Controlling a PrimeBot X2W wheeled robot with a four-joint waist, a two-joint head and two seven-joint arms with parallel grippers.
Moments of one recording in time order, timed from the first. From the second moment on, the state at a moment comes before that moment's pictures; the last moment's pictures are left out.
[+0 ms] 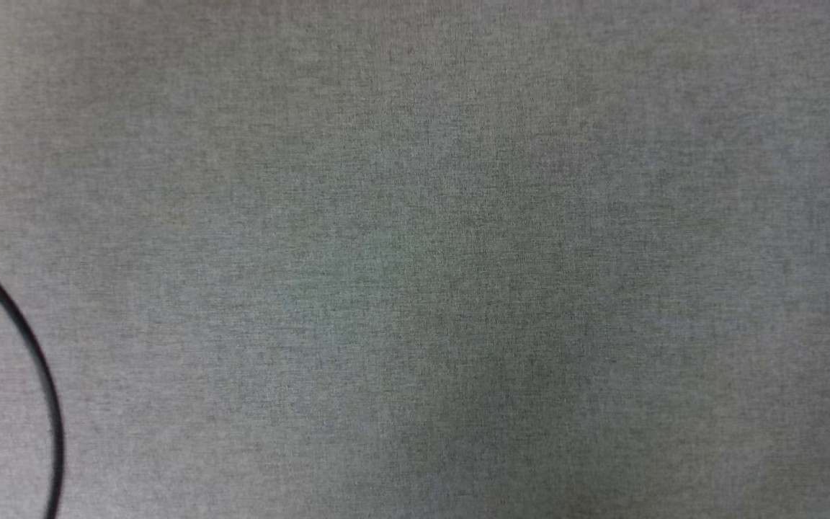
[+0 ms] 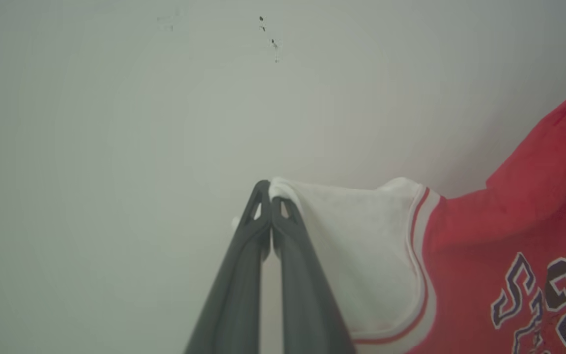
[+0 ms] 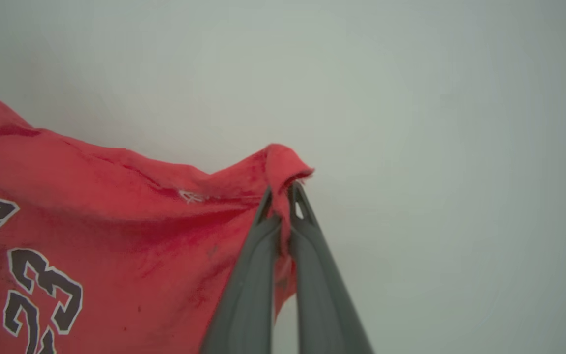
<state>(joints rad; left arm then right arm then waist) -1.91 0.59 -0.69 0.65 -0.50 -0.12 -0.10 -1.89 -0.39 0.51 0.82 0.27 0.13 0.10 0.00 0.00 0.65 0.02</state>
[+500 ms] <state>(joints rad) -1.35 0.63 -0.77 0.63 -0.60 -0.09 -0.22 -1.44 -0.37 0.75 0.85 0.47 0.13 -0.06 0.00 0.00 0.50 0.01</state>
